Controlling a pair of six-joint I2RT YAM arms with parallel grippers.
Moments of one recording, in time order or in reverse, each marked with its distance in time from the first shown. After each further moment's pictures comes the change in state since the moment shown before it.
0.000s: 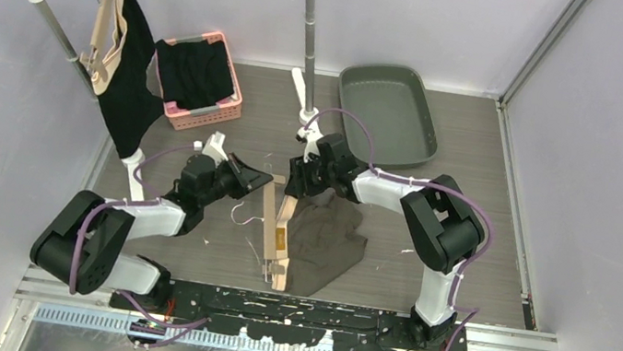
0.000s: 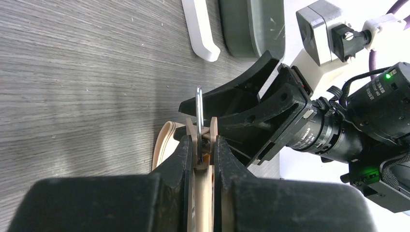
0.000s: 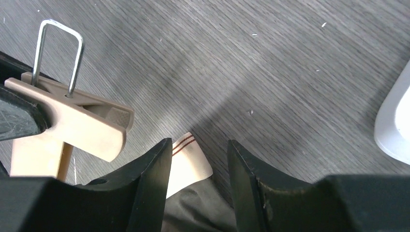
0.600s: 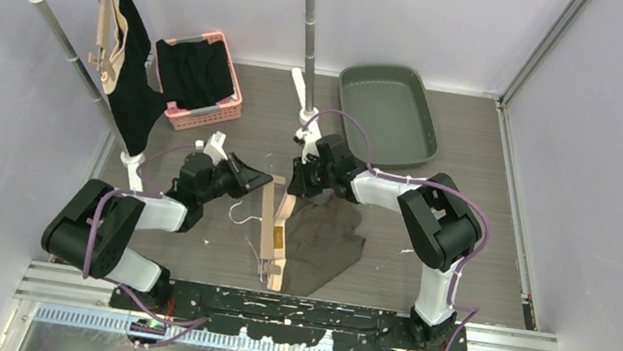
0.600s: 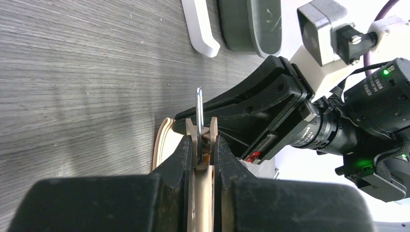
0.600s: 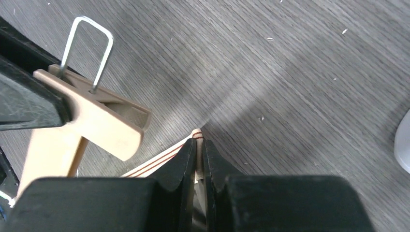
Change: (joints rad) left arm 0.046 0.068 0.000 0.067 0.090 0.000; right arm 0.000 0.023 0.000 0.029 -0.050 -0.019
